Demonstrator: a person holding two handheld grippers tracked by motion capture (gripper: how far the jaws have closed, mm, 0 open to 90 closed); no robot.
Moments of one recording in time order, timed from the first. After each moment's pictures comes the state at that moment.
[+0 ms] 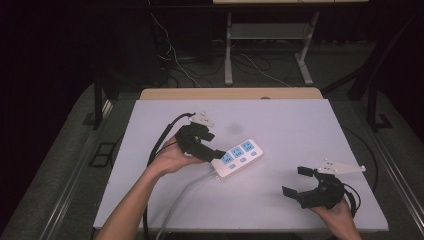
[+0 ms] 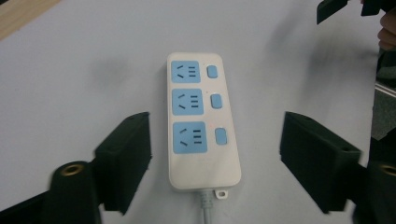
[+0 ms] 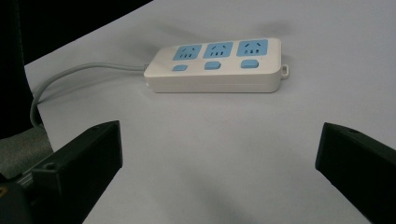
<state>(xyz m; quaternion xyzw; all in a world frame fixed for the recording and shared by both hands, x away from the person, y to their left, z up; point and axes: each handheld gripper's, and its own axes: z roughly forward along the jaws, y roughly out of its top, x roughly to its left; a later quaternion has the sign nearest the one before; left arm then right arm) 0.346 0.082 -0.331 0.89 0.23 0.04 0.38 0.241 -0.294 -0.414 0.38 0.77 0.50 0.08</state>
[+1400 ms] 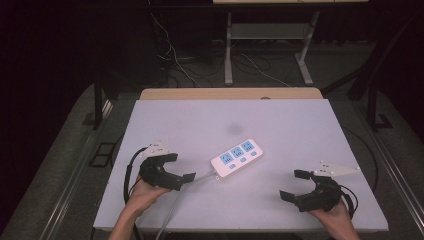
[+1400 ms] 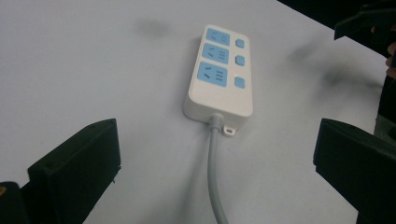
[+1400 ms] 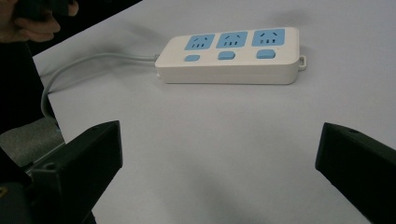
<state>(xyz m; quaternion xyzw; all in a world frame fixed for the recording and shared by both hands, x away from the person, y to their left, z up) 0.281 0.169 -0.396 0.80 0.35 0.06 0.48 0.238 -0.288 -0.417 0.37 0.78 0.50 0.06</state>
